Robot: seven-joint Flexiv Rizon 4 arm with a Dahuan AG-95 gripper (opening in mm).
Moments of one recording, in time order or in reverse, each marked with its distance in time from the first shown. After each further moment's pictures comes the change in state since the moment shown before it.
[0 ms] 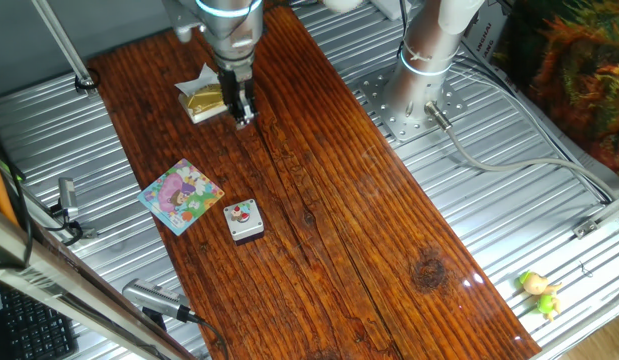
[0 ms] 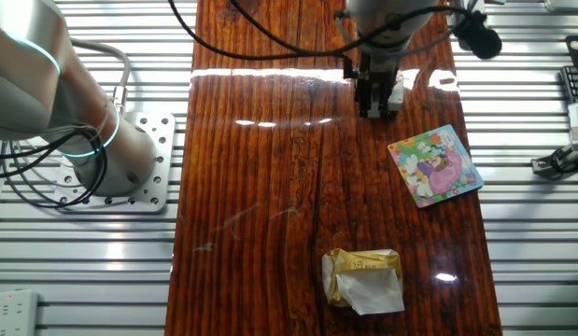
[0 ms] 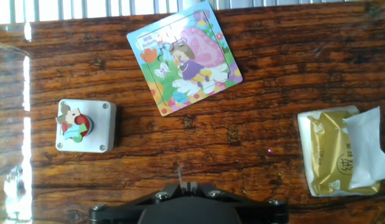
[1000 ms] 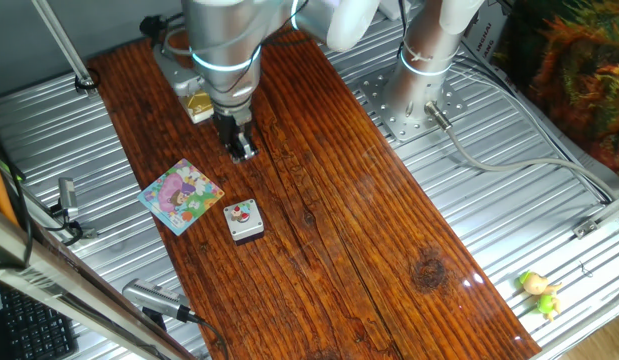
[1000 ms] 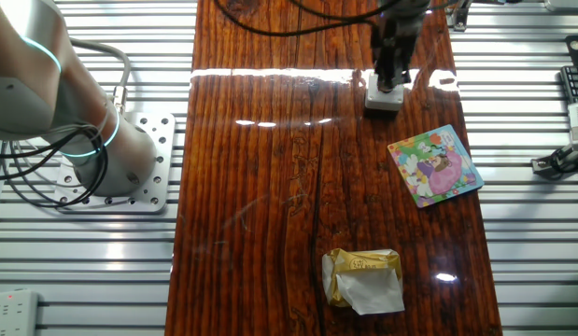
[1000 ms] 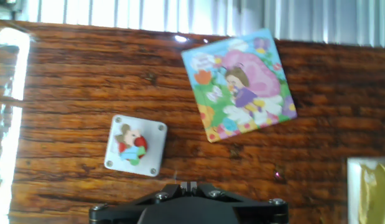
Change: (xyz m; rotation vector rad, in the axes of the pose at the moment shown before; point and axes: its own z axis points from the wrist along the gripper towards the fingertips) arm -0.035 0.069 0.012 0.015 -0.002 -0.152
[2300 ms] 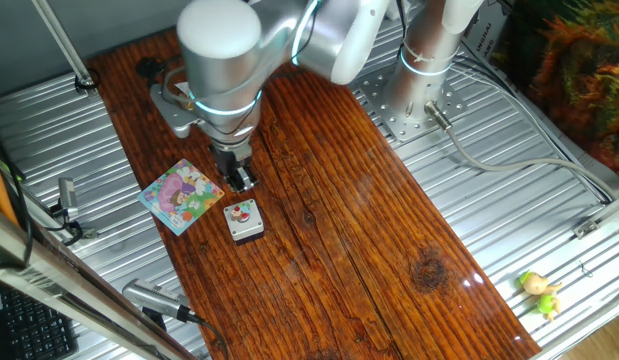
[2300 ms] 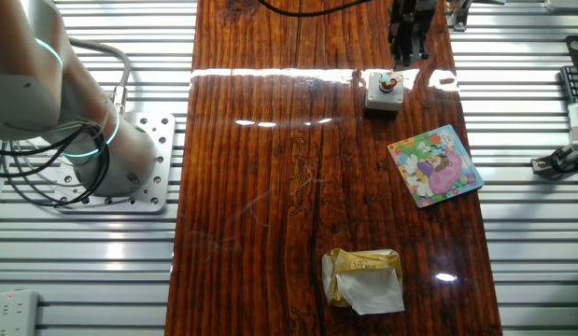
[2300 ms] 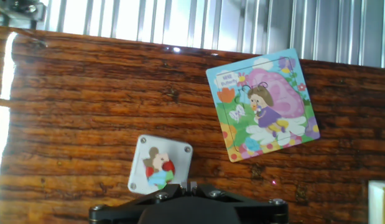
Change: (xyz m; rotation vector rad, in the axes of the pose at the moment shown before) arm -0.022 0.039 0.018 0.031 -0.013 -0.014
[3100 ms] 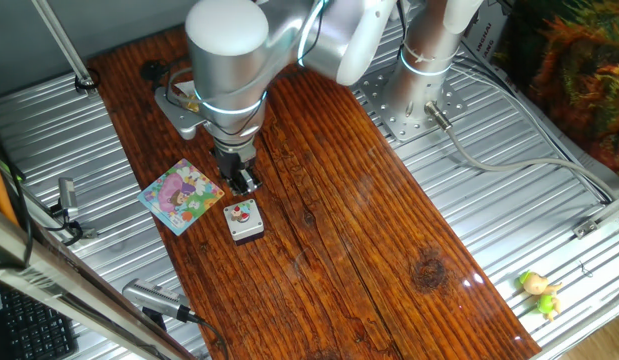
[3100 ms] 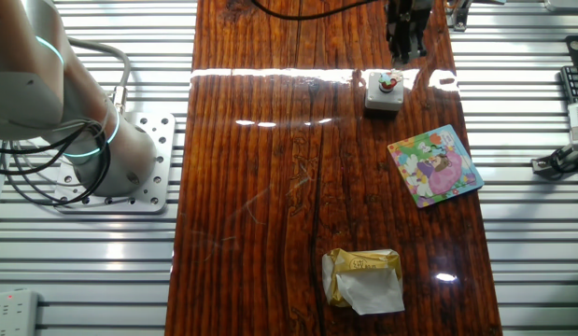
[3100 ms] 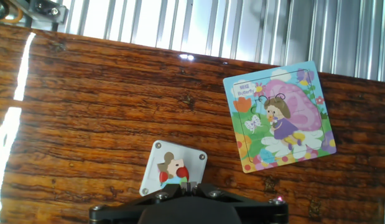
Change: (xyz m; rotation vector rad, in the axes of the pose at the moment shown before) arm -0.004 0.006 0.012 -0.017 -0.027 -0.042
